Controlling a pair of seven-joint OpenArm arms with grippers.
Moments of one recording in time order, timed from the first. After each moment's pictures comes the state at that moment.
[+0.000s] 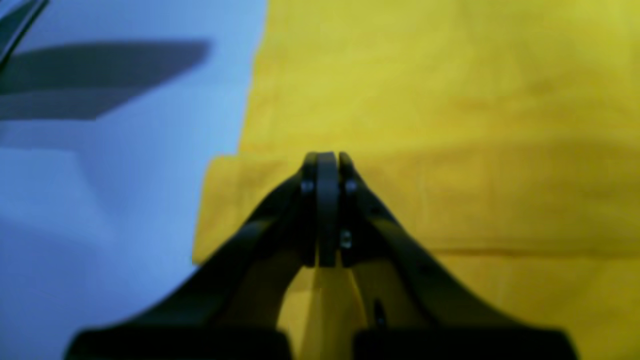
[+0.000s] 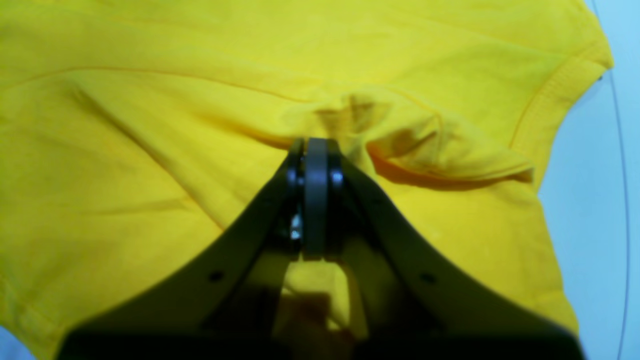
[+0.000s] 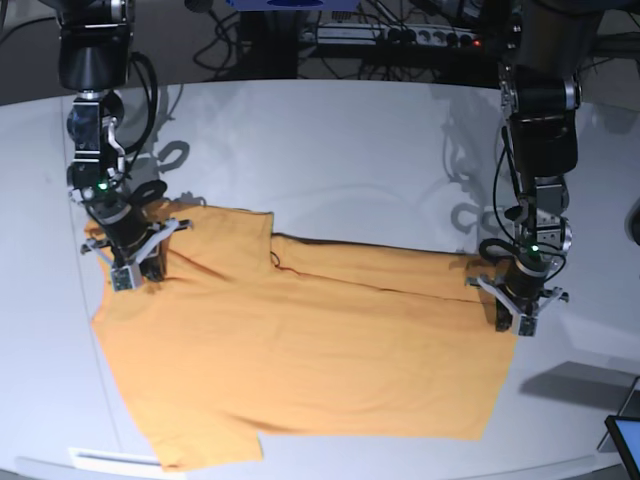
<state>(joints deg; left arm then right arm) -24.7 -22.6 -3.8 38.9 3.3 -18.1 -4.5 2.4 9.9 4.3 70.6 5.7 20.1 -14.8</state>
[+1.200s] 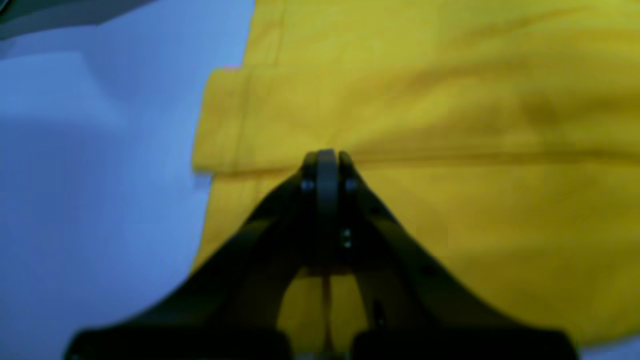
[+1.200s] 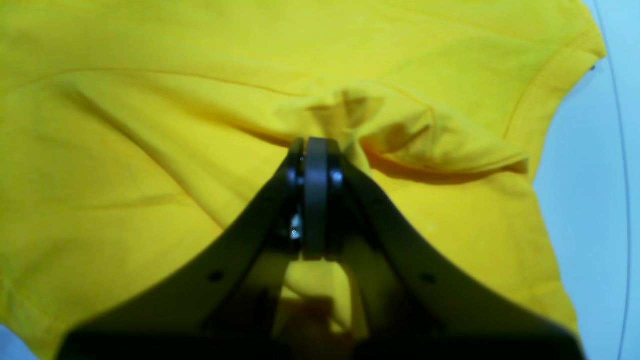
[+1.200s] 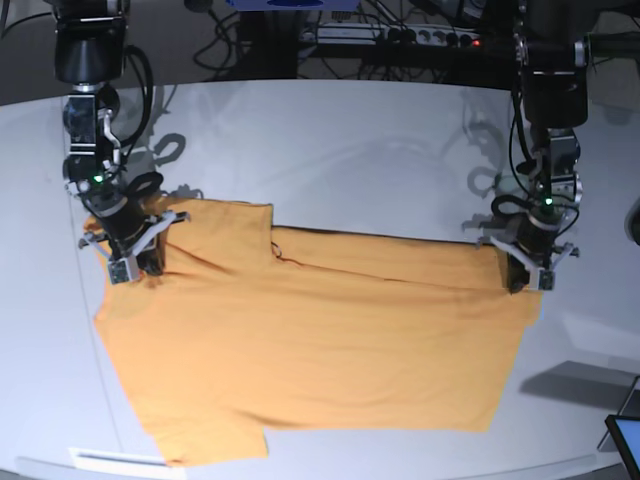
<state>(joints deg) -10.4 -27.1 -2.7 47.2 -8.6 -17.5 -5.8 0.4 11.1 4.3 71.5 6.5 20.7 -14.8</state>
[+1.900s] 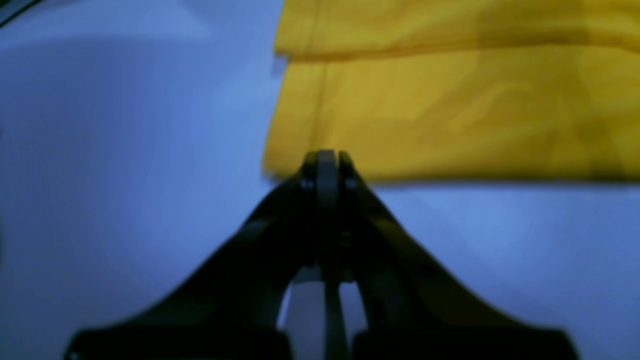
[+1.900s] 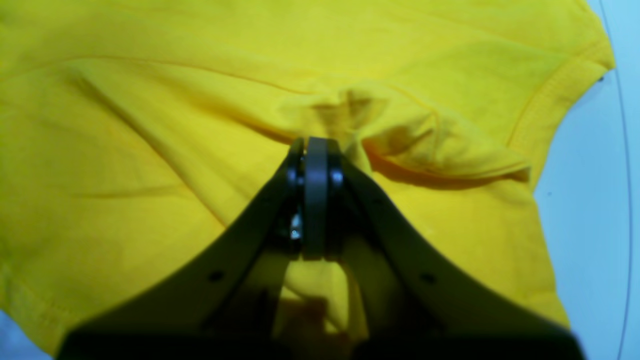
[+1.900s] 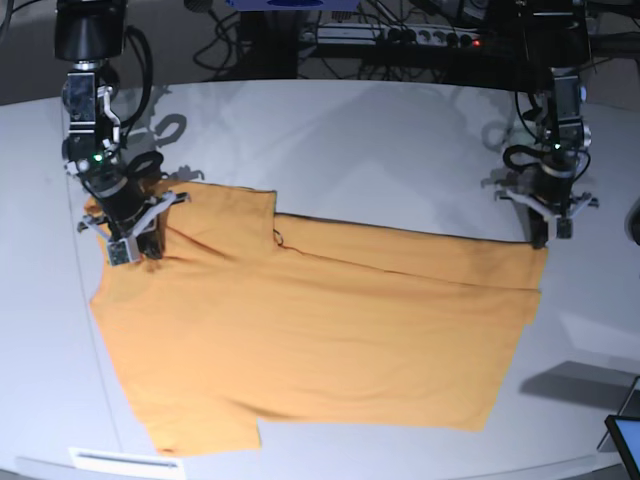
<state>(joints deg) 6.2 -27.0 -12.2 61.5 -7.8 -13.5 -5.3 -5.4 11.1 4.4 77.3 6.7 20.6 -15.2</state>
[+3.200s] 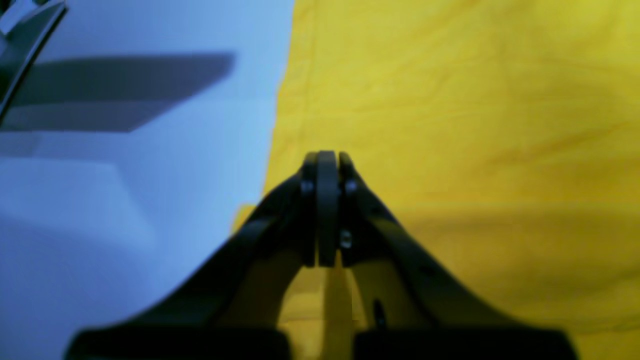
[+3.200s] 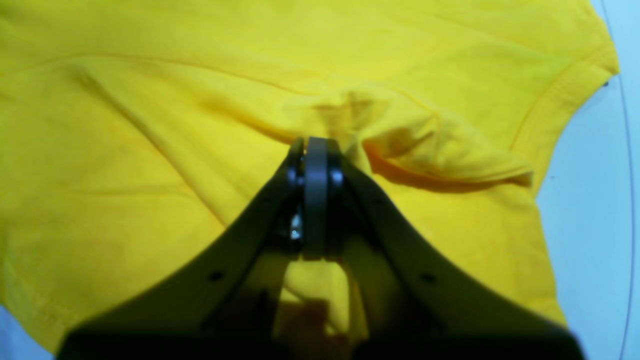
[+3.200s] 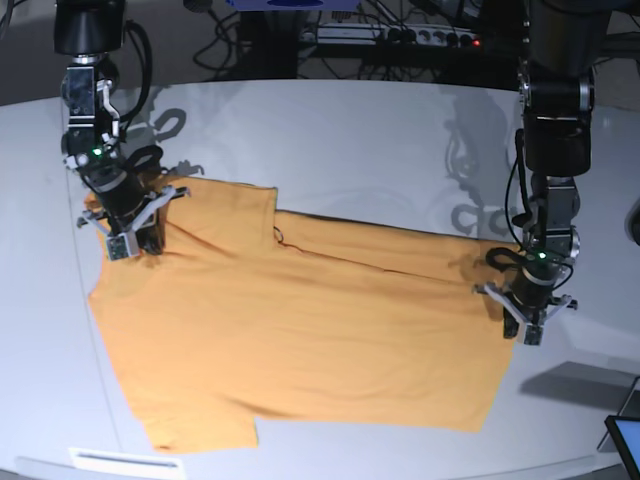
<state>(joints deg) -24.1 -26.7 5.8 42.9 -5.5 -13.7 0.1 -6.5 11.3 4.4 78.0 6.9 20.5 -14.7</state>
